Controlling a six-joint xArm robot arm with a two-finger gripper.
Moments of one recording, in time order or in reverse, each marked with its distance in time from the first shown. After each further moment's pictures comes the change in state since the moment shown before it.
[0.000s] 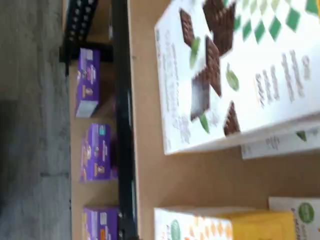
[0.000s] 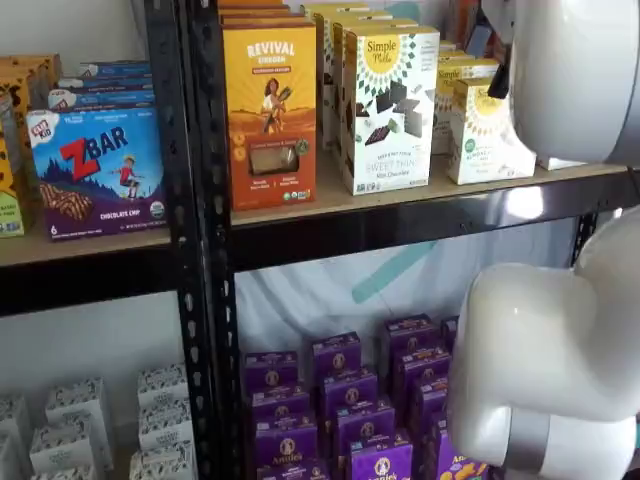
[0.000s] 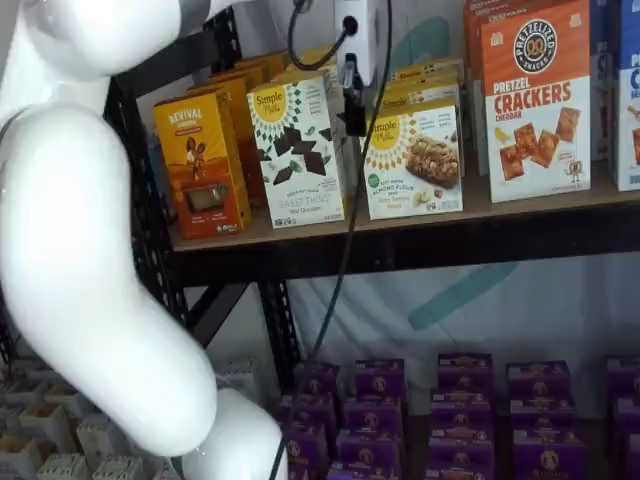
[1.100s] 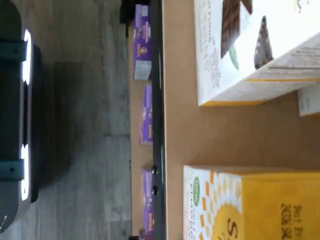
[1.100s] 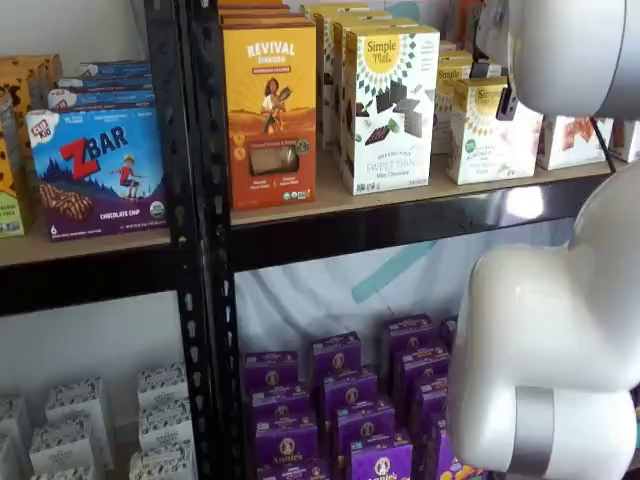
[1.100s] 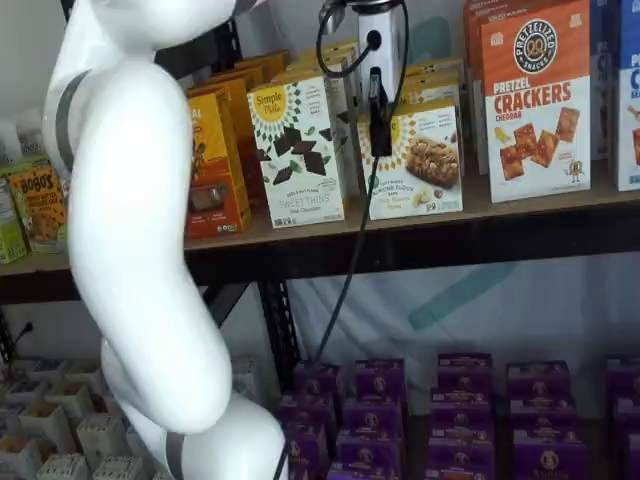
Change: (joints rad) arm 0.090 0.203 -0.145 -0.206 0.099 0.050
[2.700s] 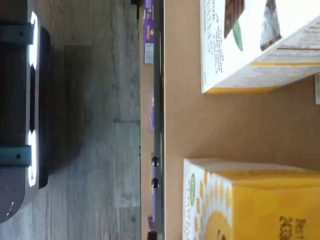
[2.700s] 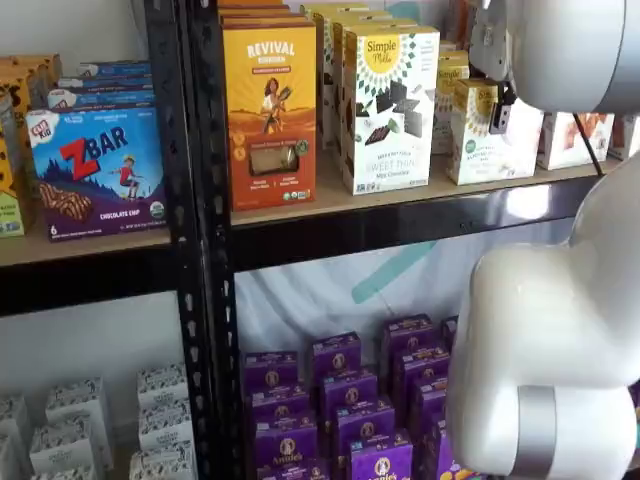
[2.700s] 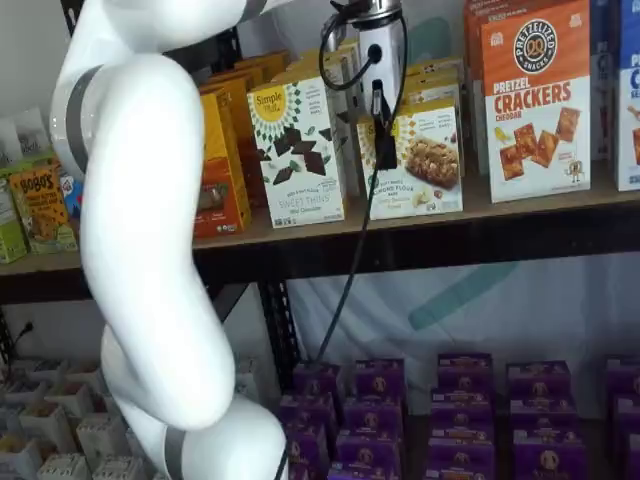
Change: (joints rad) arm 0.047 0.030 0.017 -0.065 -0.032 0.035
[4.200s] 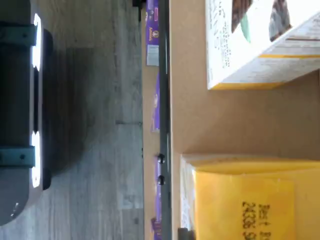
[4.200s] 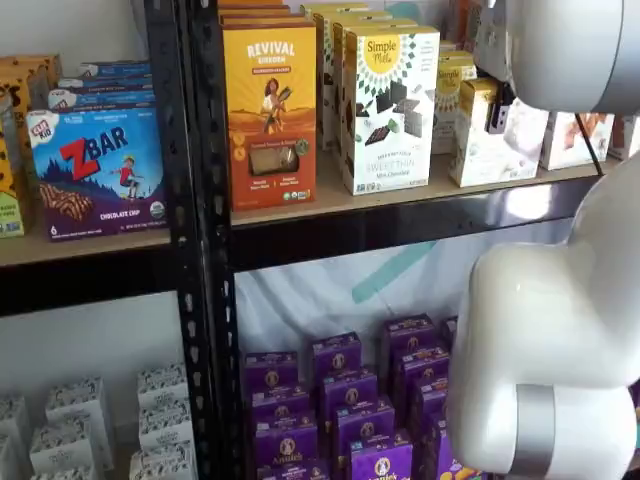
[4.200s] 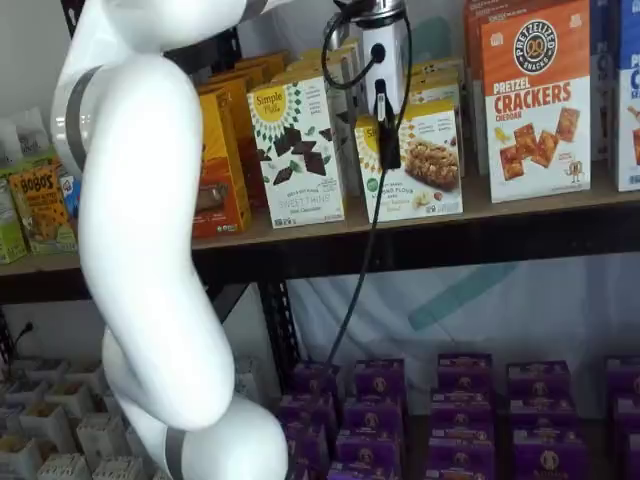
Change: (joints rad) arm -0.024 0.000 -0.007 0.012 0.024 -0.022
